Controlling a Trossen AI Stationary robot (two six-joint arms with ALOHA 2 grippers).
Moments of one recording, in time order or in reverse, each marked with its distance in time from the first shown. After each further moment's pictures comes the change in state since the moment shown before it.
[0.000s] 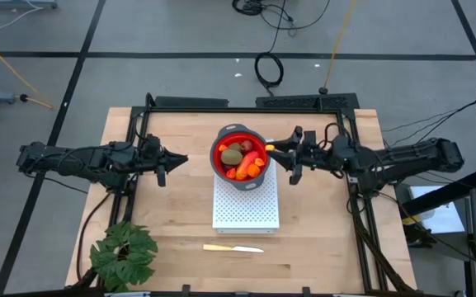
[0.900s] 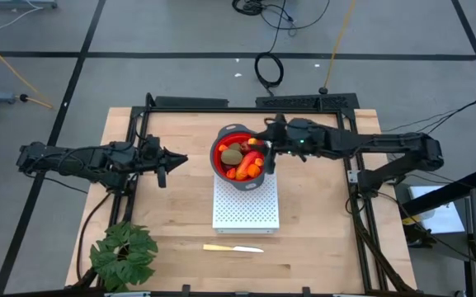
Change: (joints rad) left arm 0.000 0.000 0.000 -0.009 -0.008 0.079; right arm -0.129 0.272 0.448 -0.687 -0.028 -0.203
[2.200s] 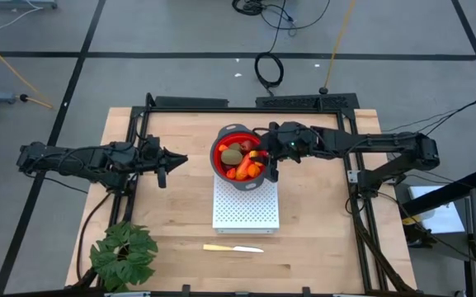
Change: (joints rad) left arm 0.000 0.000 0.000 -0.007 0.001 0.007; right arm -0.010 0.052 0.009 -0.135 -0.155 -0.070
